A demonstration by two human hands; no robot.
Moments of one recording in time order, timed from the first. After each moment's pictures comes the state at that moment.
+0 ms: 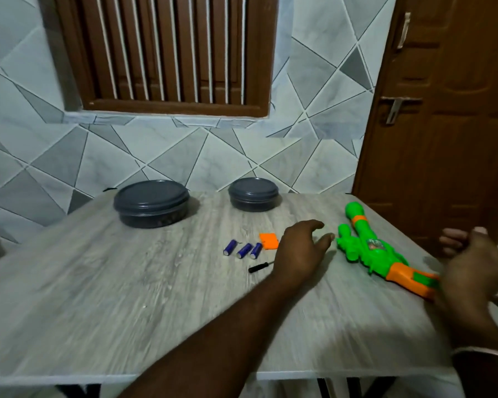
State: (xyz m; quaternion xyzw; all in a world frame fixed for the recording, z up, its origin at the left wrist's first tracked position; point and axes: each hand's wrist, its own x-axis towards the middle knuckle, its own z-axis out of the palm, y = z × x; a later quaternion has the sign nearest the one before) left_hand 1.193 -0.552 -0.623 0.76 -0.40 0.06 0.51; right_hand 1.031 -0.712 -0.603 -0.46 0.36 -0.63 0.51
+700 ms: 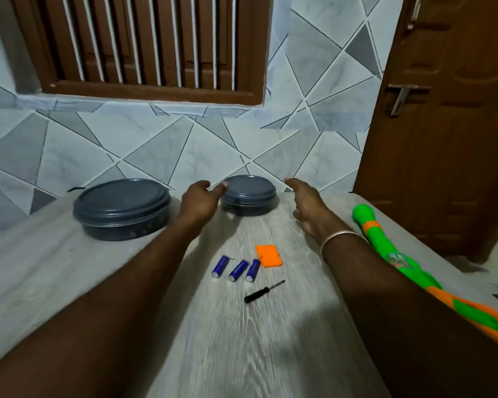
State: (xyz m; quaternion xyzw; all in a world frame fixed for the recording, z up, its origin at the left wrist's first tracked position) left_hand 1.402 -0.494 -0.588 0.80 -0.19 0.01 0.57; right_hand 1.288 -0.665 -0.568 -0.64 0.28 -0.27 0.66
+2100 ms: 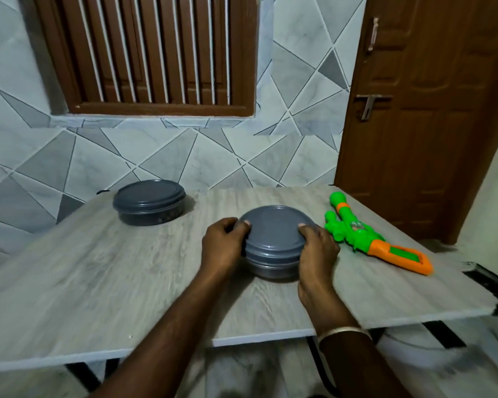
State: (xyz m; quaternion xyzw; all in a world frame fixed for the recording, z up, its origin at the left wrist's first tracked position) left_hand 1.210 -0.409 -0.613 0.70 -0.23 -0.03 0.67; right_hand 1.118 -0.527 -0.625 -0.55 0.34 -0.48 0.59
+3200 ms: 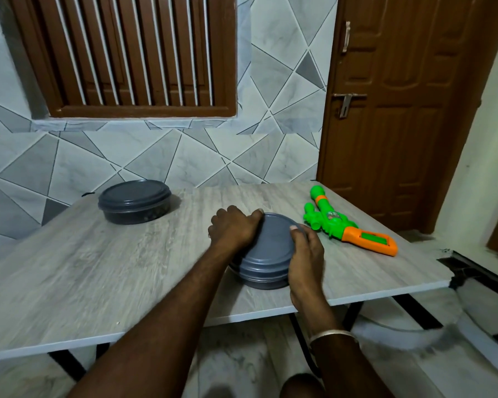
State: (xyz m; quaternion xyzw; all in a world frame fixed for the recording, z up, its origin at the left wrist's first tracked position) left_hand 1.193 -0.461 -0.593 0.90 -0.23 0.02 0.36; right_hand 1.074 -0.521 -0.640 -0.56 0.31 -0.49 0.60
